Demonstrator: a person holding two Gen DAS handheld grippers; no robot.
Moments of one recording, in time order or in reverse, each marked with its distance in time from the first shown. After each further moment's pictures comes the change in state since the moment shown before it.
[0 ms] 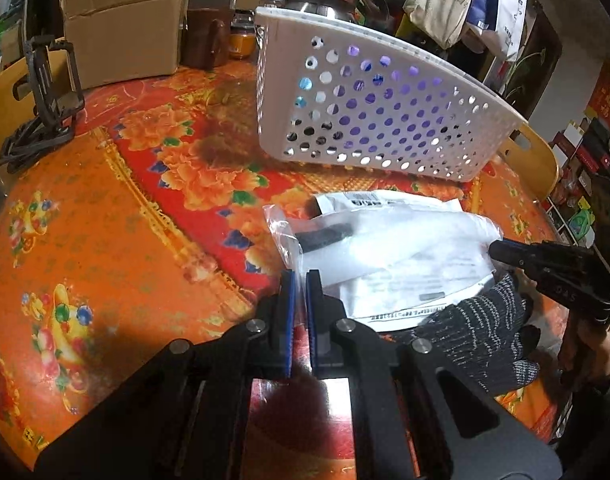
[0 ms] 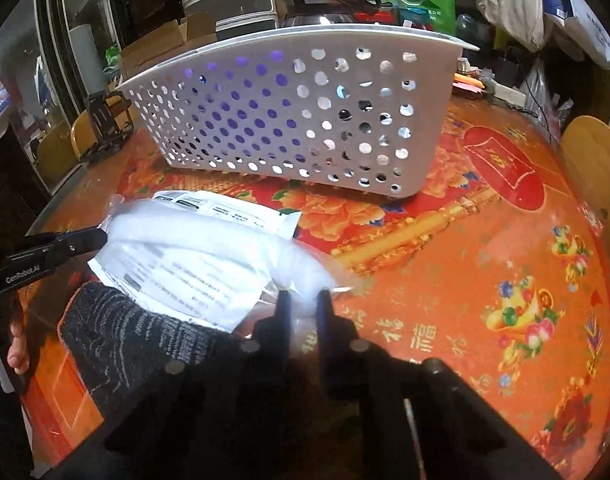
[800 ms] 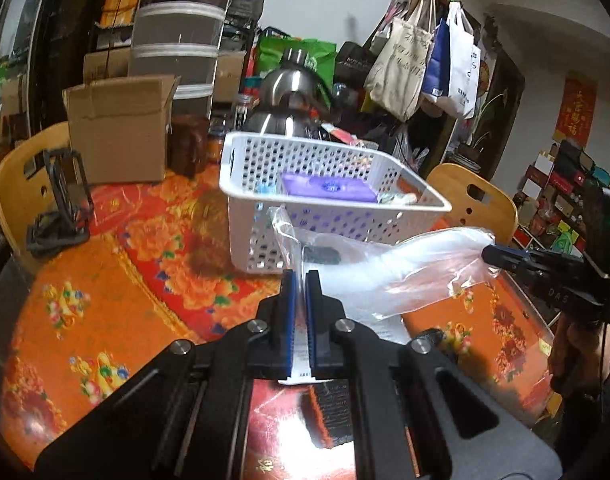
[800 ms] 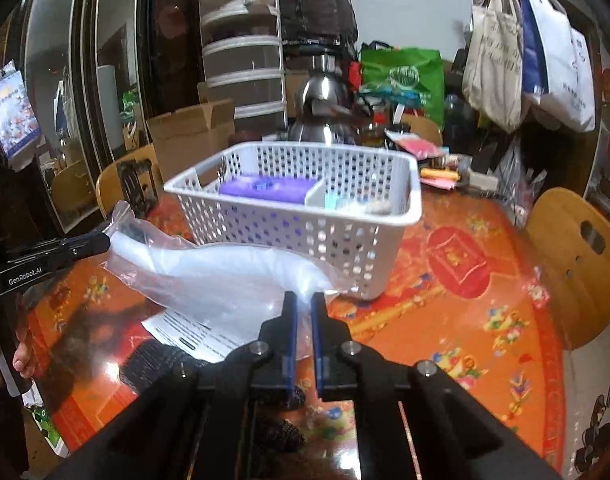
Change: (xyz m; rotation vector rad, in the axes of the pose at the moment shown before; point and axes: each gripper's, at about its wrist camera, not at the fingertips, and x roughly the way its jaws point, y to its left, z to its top) left arm -0.109 -0.036 0.038 0.068 -0.262 -0.061; right arm -0.110 0.012 0.032 -0.054 -0.263 -0.044
